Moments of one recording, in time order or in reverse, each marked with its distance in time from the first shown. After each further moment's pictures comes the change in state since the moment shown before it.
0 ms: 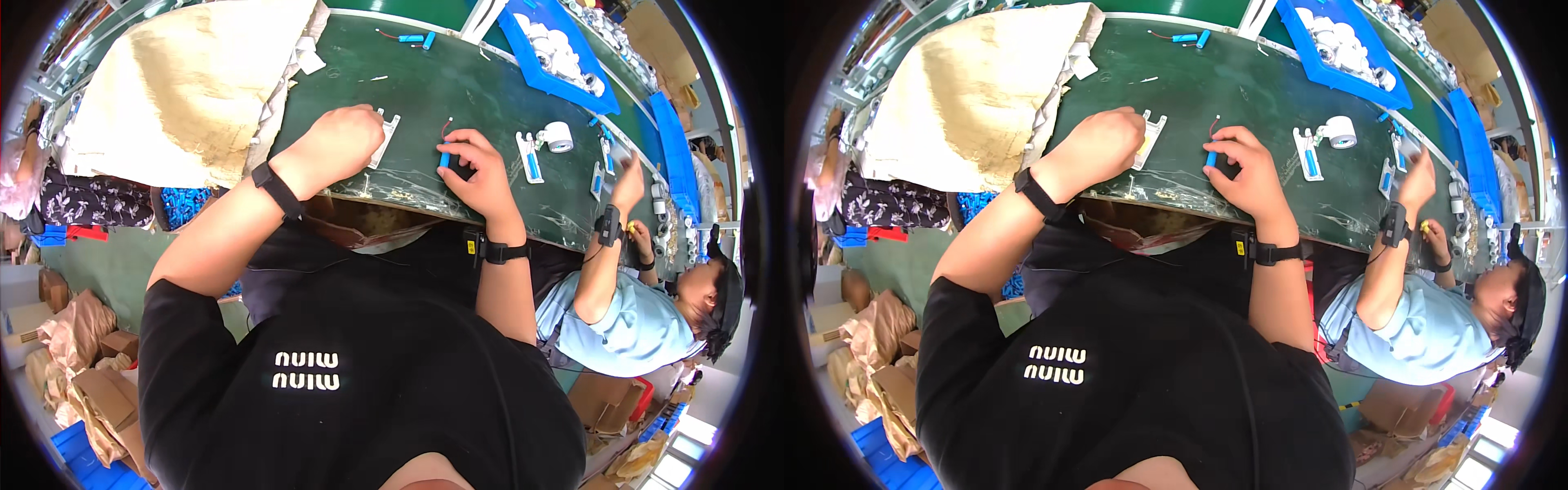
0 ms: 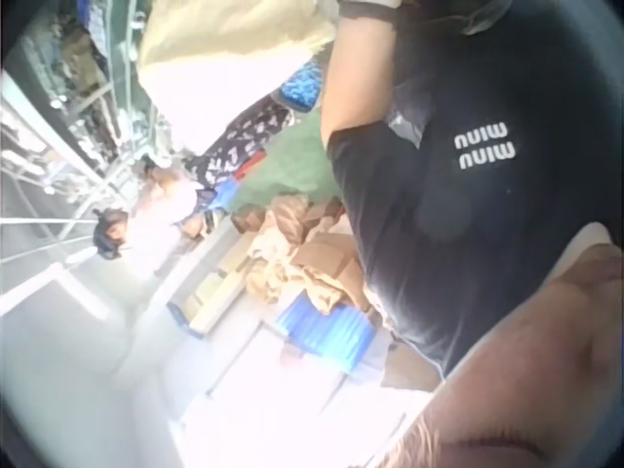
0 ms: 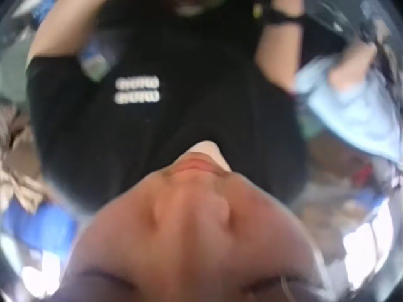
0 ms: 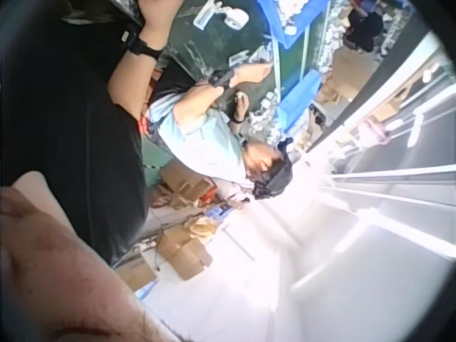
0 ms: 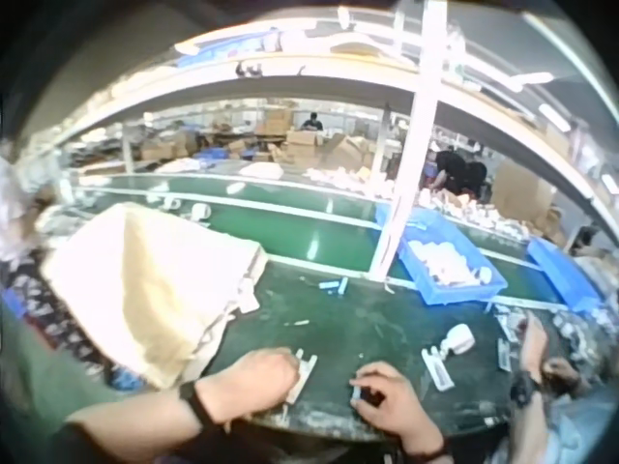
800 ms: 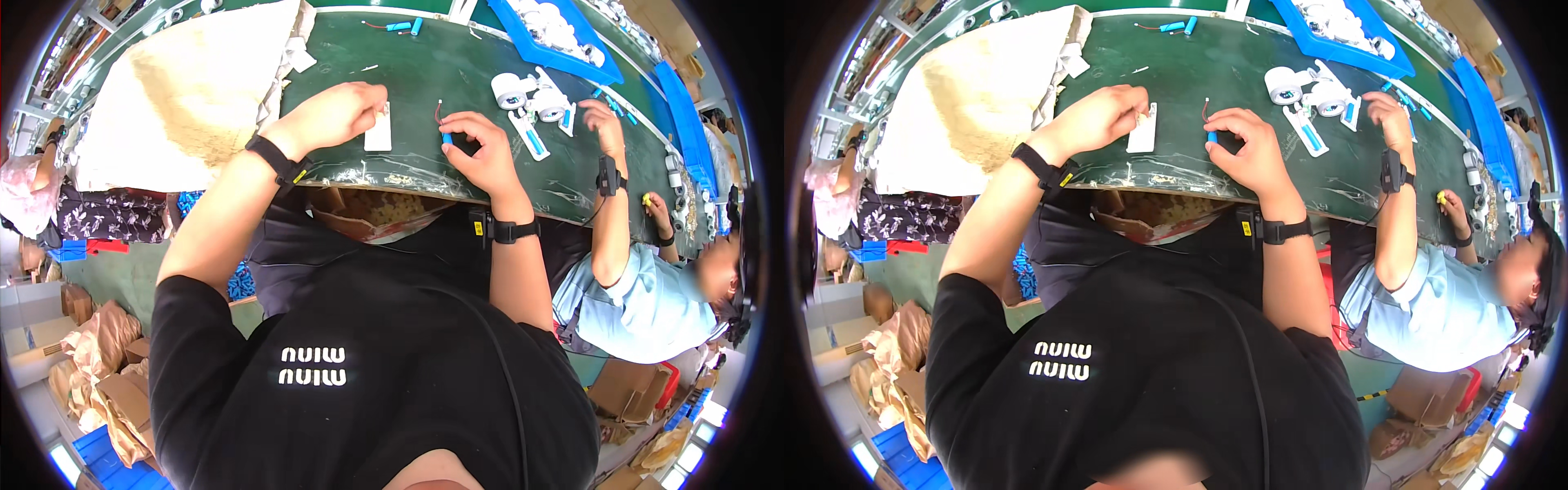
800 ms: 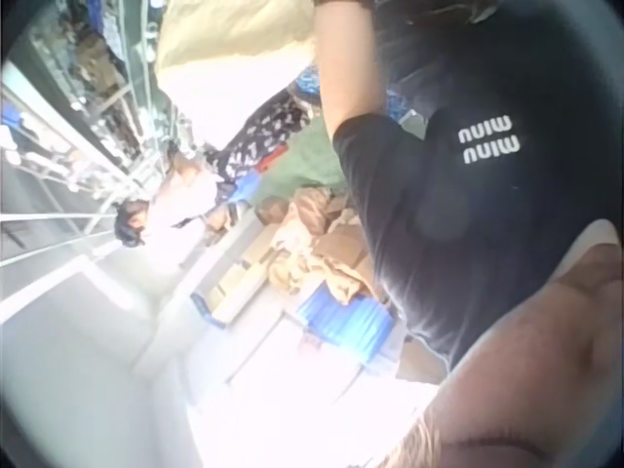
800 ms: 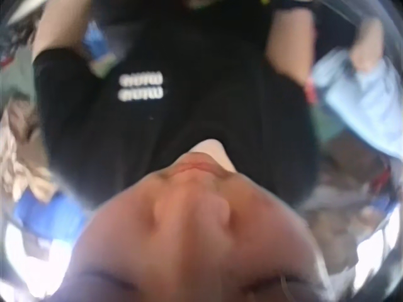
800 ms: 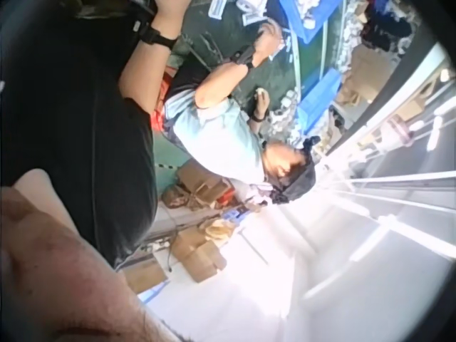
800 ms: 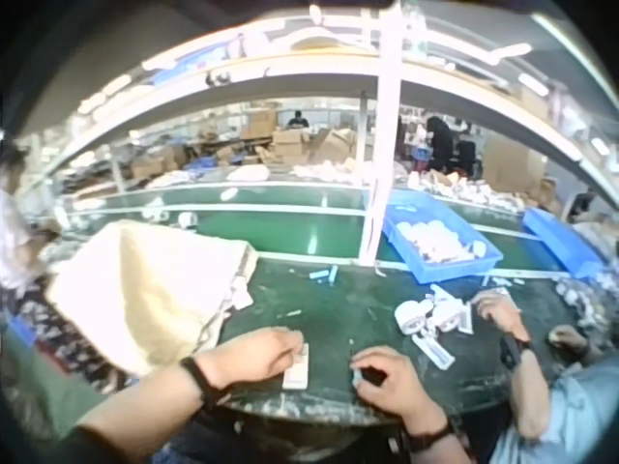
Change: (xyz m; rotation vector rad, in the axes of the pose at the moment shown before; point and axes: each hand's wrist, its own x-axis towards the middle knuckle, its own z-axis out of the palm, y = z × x) left_hand 0.024 -0.021 -0.008 -0.422 -0.055 0.113; right_hand -0.007 0.010 -0.004 0.017 0.107 -0.016
